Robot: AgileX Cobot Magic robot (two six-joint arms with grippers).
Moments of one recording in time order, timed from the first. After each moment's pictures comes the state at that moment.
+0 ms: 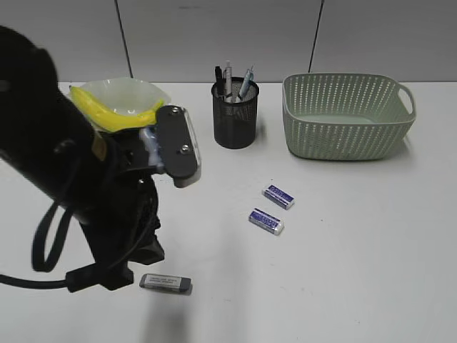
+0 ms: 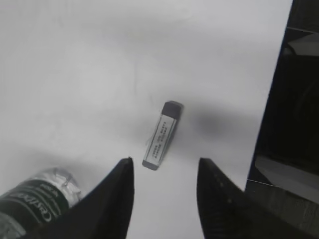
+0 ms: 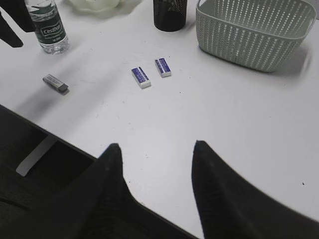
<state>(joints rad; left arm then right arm) -0.78 1.53 -0.95 -0.11 0.77 0.61 0.51 -0.01 -0.51 0.08 1.04 -0.04</state>
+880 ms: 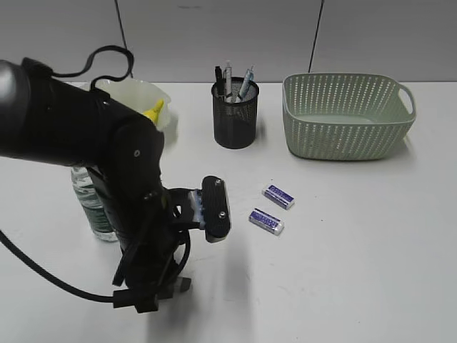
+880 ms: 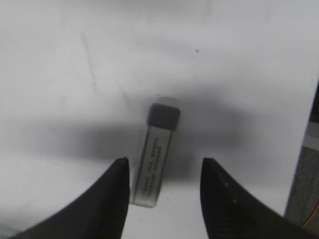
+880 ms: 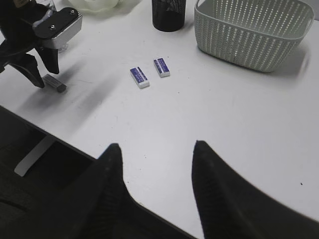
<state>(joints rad) -0.78 1.89 -1.04 -0.06 0.76 0.71 0.51 -0.01 -0.51 0.08 1.04 -0.04</state>
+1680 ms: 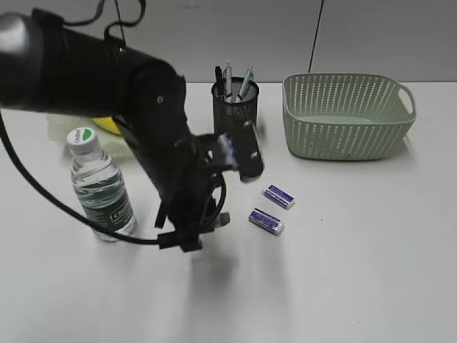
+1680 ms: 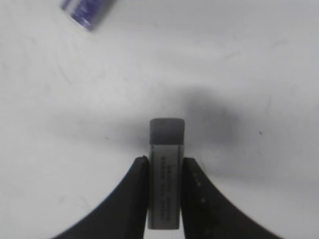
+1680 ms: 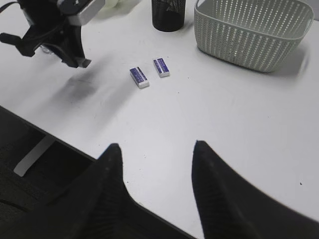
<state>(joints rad) -0.78 1.91 -1.22 -0.06 0.74 0.71 0.51 -0.01 -0.51 0.07 1.04 -0.04</state>
